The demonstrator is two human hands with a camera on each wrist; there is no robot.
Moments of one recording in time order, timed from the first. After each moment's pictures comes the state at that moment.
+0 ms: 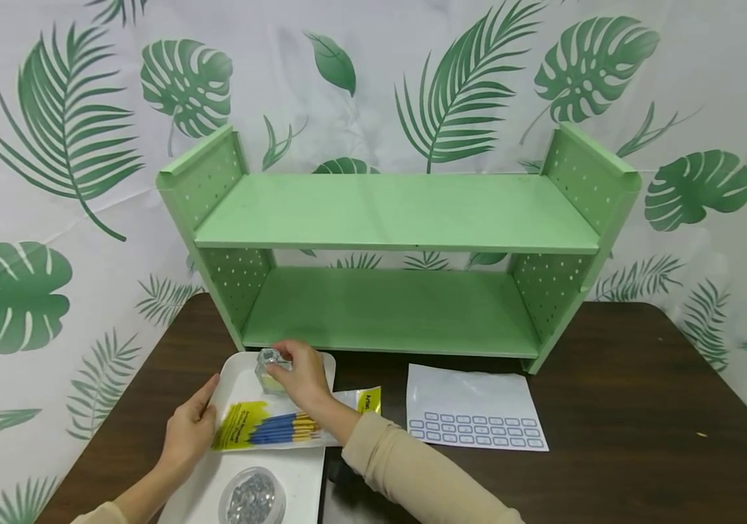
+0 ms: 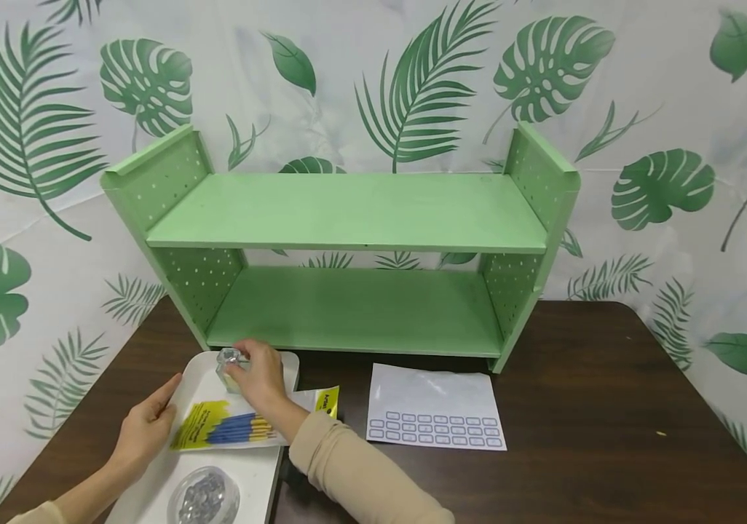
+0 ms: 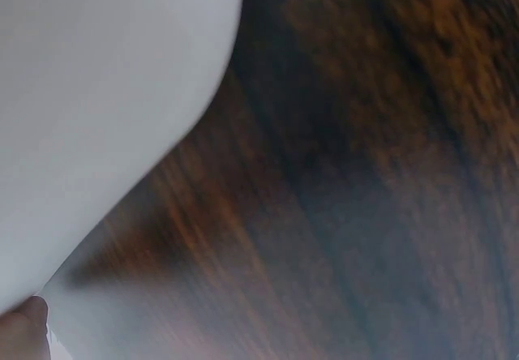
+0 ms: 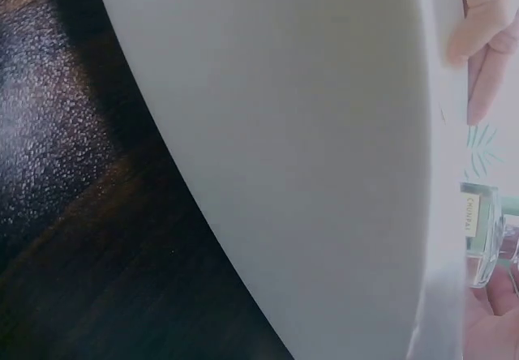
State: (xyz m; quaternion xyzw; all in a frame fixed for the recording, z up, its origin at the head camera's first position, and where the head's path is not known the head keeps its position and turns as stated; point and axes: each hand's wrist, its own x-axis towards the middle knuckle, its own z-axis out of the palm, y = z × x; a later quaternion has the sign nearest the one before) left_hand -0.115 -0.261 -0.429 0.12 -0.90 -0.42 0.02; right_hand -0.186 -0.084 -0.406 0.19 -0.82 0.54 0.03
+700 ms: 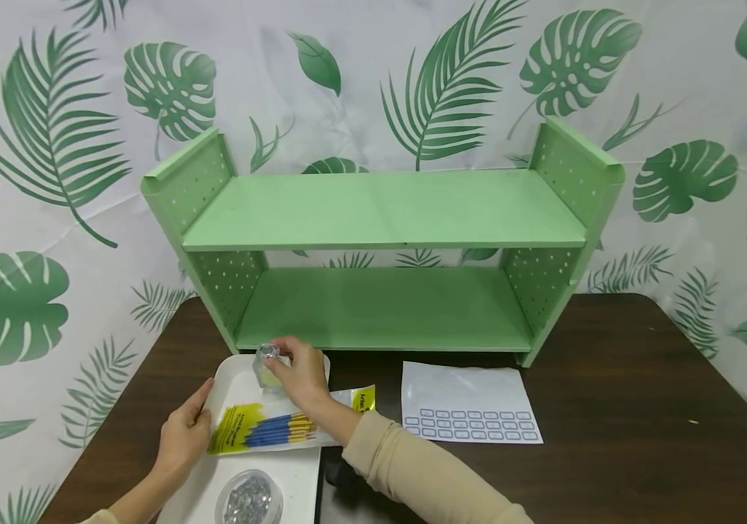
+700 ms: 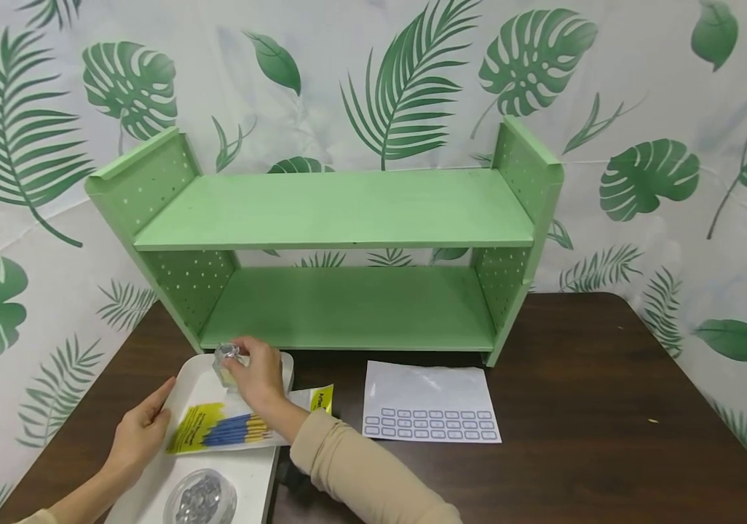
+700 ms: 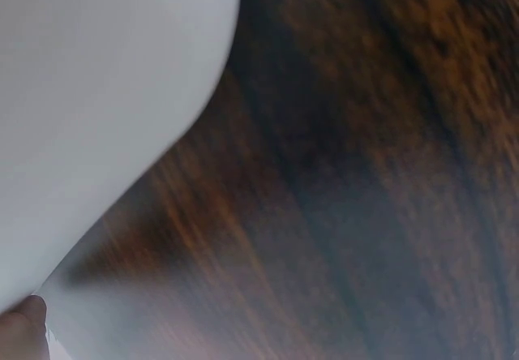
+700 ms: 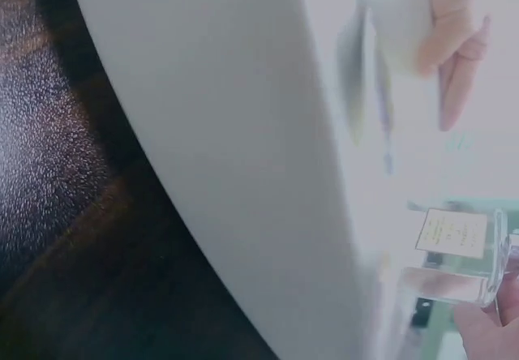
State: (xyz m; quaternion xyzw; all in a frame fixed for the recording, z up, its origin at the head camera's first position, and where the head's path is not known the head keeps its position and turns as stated) left_hand -0.116 -0.259 -0.431 0.13 -0.91 -0.39 0.04; right_hand -0.185 -0.079 -0.400 0.16 -0.80 0.58 0.05
